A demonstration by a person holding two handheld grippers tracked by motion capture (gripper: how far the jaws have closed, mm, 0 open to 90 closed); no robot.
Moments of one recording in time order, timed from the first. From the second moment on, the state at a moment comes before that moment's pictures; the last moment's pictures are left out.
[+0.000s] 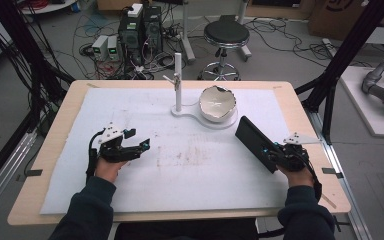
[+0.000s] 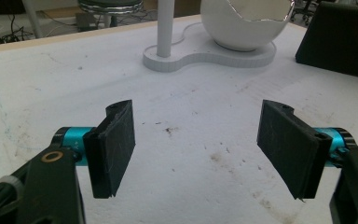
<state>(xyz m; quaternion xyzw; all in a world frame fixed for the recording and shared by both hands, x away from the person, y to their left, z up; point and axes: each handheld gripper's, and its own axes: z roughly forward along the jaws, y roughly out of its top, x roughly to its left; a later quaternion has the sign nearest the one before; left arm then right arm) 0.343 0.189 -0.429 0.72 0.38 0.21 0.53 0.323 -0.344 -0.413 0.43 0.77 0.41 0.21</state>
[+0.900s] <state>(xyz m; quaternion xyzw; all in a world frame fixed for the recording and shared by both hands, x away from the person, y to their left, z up) 0.342 0.191 -0.428 0.73 0.38 0.21 0.53 0.359 -0.306 -0.312 0.36 0.76 0.48 0.26</state>
